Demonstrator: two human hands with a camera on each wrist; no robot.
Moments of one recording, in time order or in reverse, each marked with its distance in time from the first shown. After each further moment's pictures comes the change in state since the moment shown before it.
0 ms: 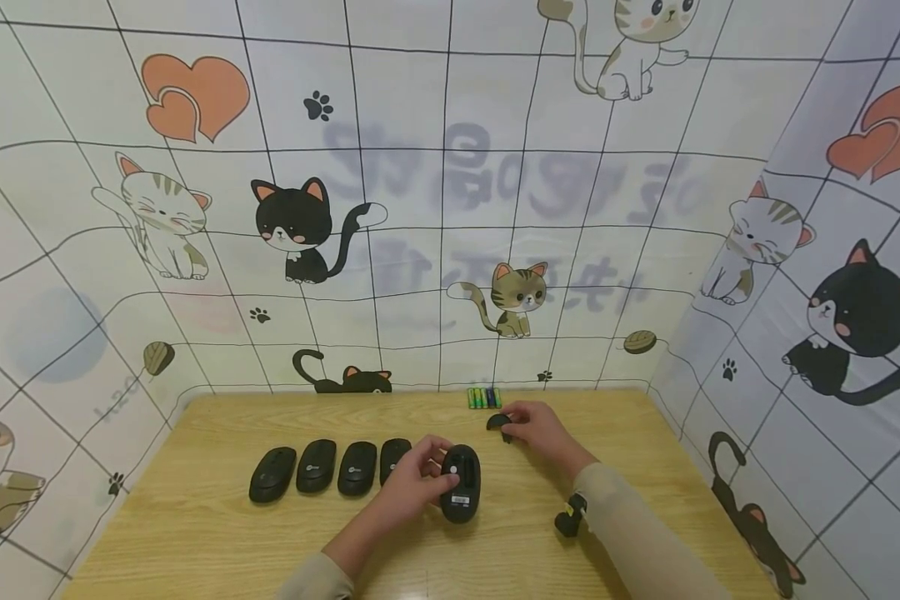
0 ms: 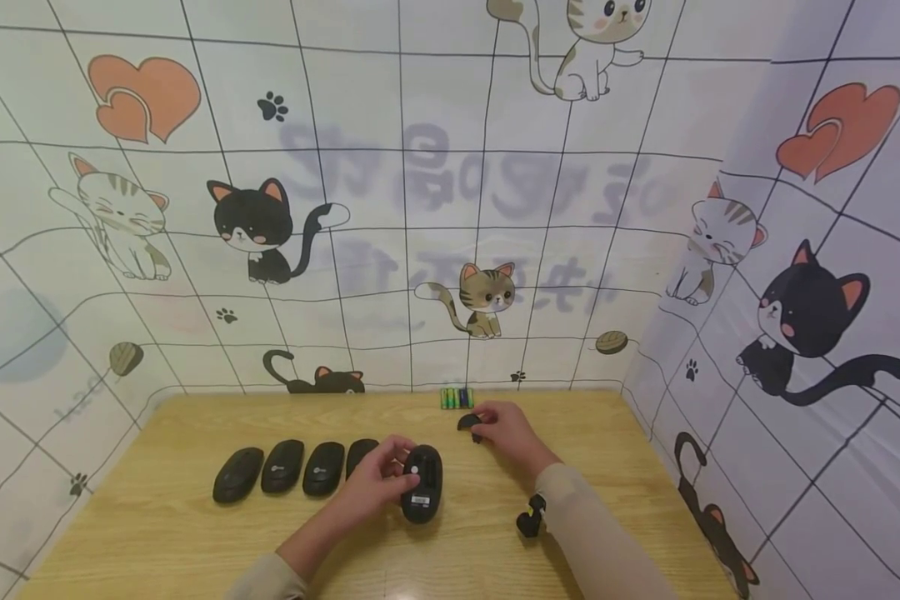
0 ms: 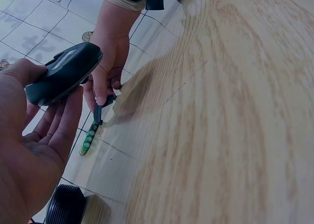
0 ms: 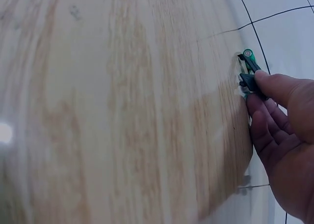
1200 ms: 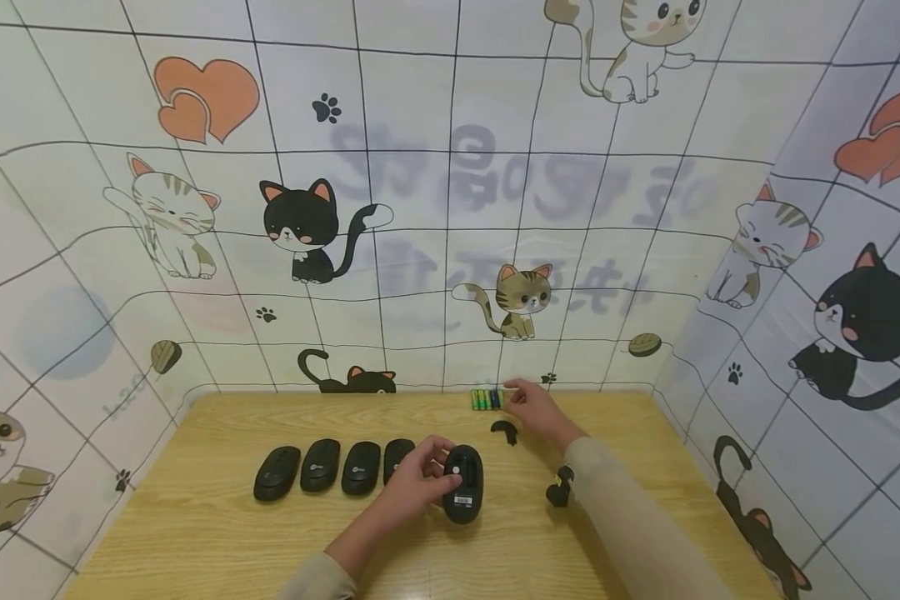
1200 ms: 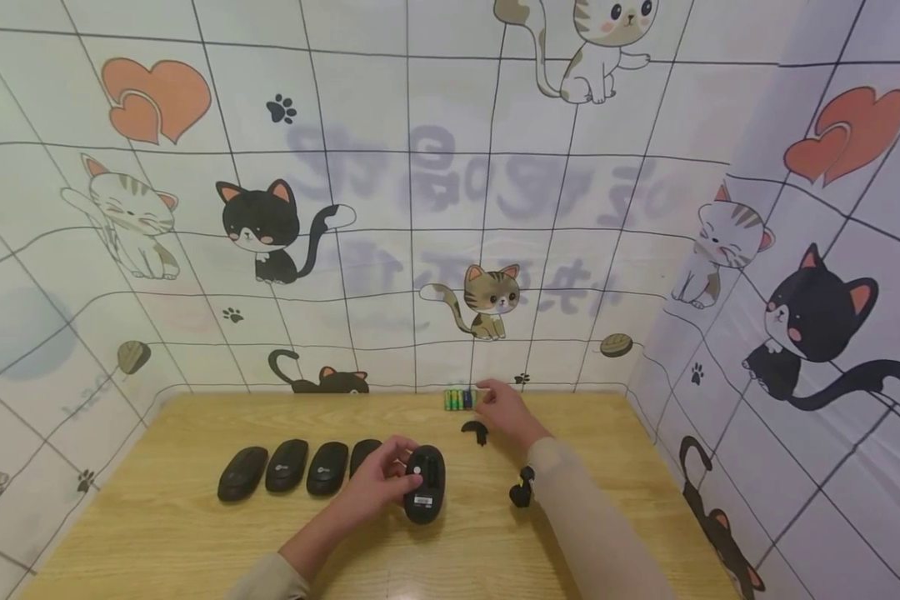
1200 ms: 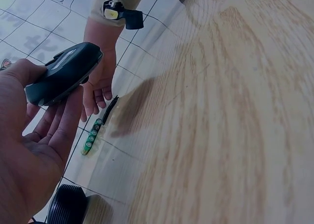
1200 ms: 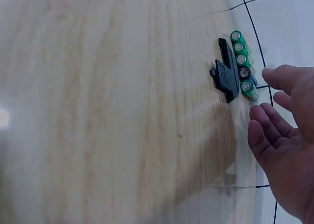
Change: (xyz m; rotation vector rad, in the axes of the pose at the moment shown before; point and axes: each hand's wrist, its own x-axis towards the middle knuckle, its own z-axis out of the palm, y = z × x) left_hand -0.002 0.004 -0.001 -0.029 -0.001 -0.004; right_hand 0.034 -0.012 -0.008 -0.109 -0.018 0.016
